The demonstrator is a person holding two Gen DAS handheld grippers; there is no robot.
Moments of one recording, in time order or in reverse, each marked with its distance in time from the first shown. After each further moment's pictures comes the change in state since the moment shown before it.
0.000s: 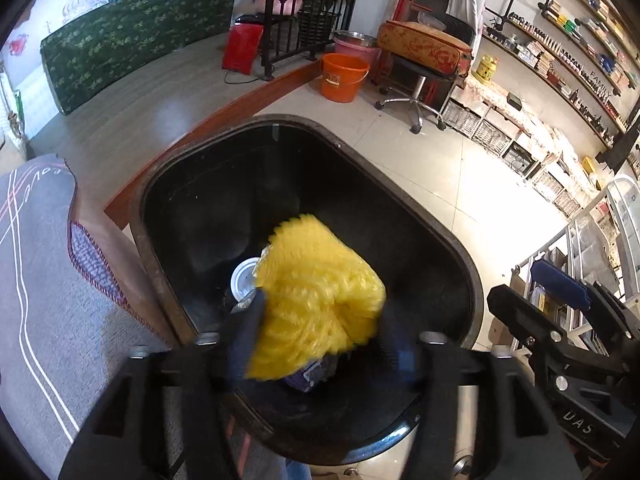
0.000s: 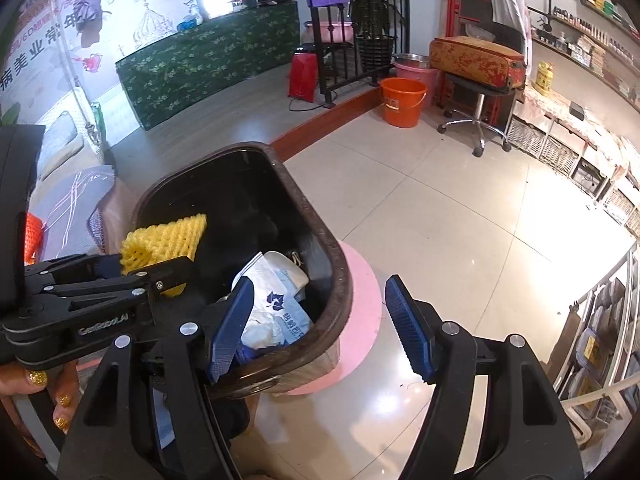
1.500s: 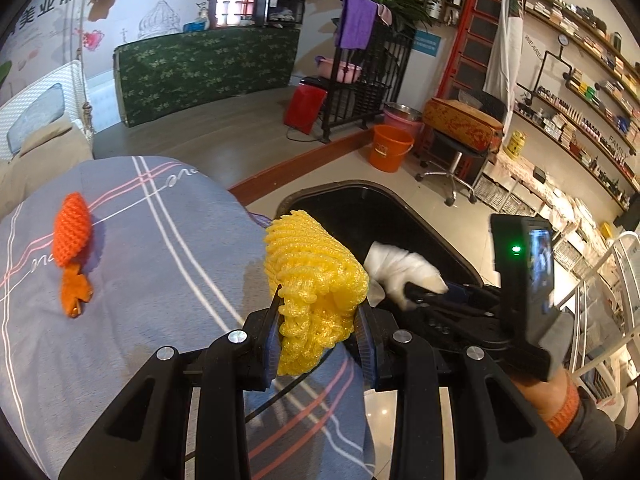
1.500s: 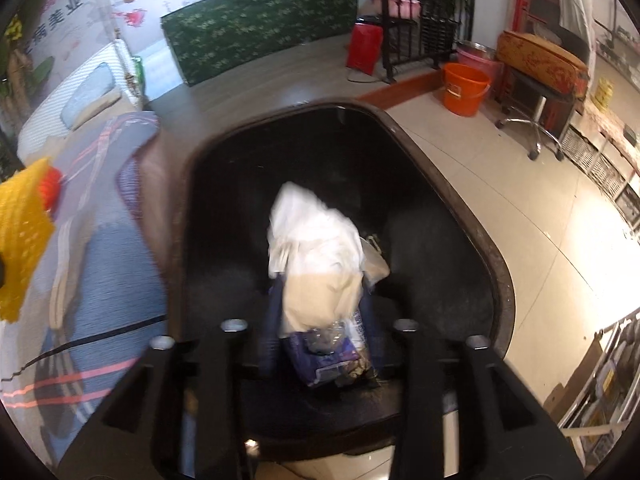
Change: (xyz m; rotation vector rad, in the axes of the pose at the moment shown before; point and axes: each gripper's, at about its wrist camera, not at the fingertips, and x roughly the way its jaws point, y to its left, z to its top) left arm -0.102 0.054 -0.049 -0.132 -0.240 0.110; right arm 0.060 0.082 -0.003 -0.135 0.113 0.110
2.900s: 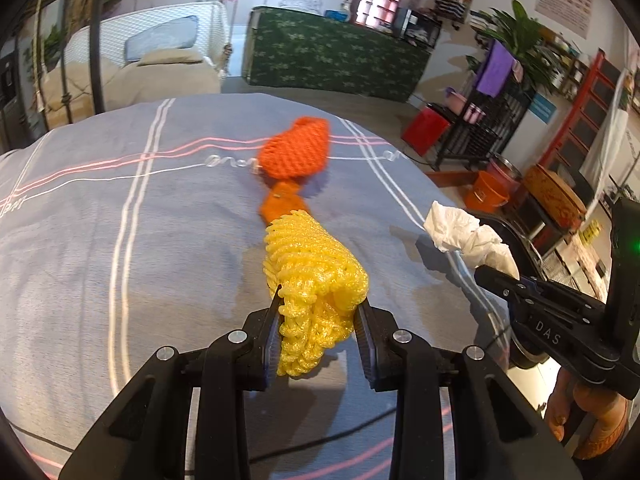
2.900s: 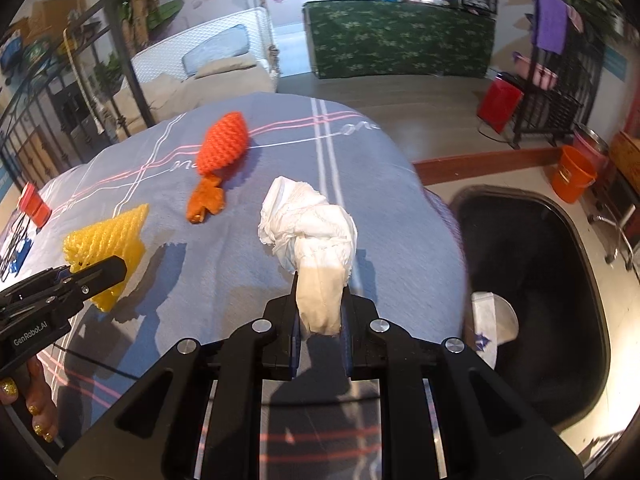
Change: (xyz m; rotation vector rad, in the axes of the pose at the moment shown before) left arm -0.083 0.154 -0.063 -0.364 -0.025 0.230; right arm -0.066 0.182 -0.005 -0.352 -0.054 0.275
